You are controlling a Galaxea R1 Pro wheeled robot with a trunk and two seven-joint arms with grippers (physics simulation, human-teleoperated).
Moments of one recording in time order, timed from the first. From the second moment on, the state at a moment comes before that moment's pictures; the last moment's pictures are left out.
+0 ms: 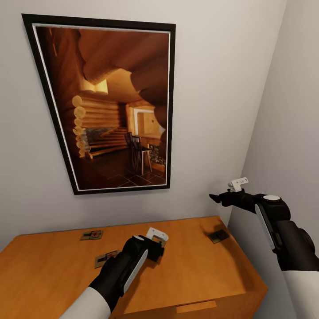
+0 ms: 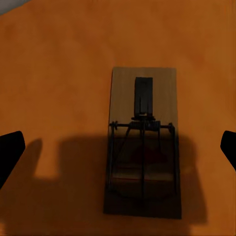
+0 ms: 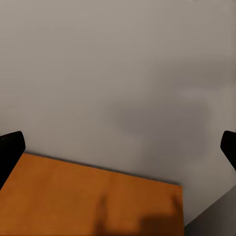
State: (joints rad) left arm -0.56 -0.17 -0.44 -0.95 0.06 0.77 0.06; right arm -0.65 -0.24 -0.03 -1.42 0.07 0.78 0.54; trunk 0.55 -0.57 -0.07
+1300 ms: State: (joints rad) left arm -0.56 -0.17 -0.44 -0.95 0.11 0.76 0.04; right arm -0.65 -0.24 -0.02 -1.42 0.07 0.78 0.54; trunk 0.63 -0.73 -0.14
